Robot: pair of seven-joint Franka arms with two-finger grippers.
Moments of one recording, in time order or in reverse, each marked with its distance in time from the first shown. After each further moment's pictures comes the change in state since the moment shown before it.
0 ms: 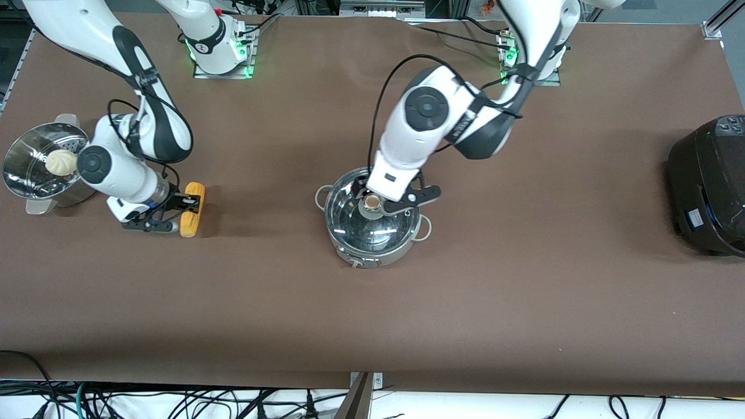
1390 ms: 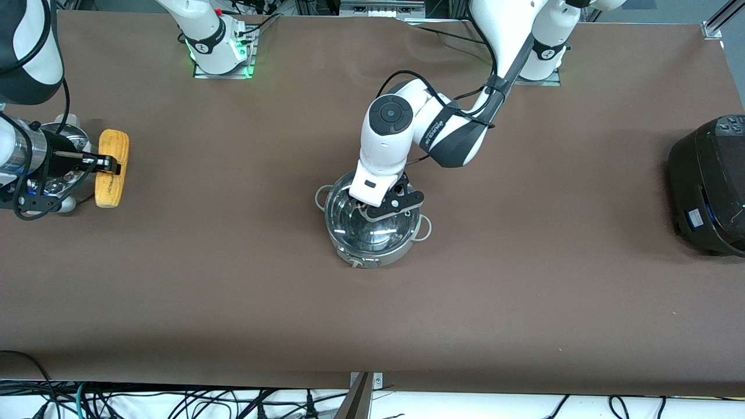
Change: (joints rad) left arm -0.053 0.085 0.053 0.060 0.075 0.014 -0.046; right arm -0.002 -0.090 -0.018 0.640 0.000 -0.901 0.000
